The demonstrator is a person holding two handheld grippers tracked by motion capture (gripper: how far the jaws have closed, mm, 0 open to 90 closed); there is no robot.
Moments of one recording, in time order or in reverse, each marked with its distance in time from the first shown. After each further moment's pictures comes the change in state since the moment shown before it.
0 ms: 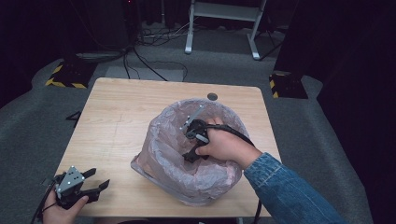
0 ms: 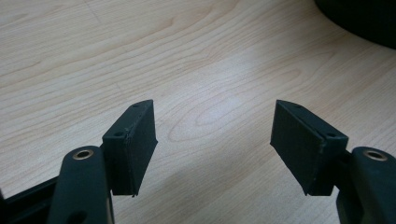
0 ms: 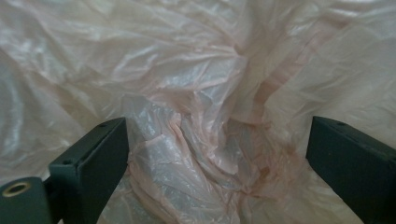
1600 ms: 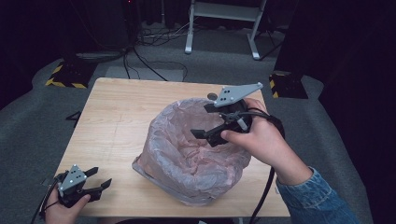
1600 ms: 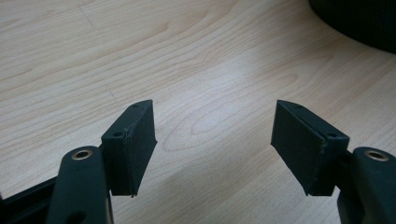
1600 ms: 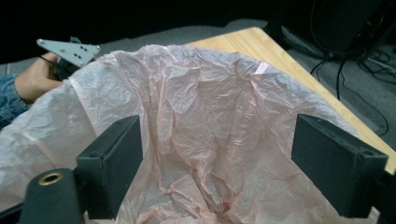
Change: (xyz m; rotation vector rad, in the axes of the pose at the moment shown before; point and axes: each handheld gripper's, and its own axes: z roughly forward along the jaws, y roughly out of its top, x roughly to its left) left arm -0.001 0.003 0.005 -0.004 -0.013 0.005; right arm 0.011 -0.016 -0.142 -0.517 -0.013 -0.038
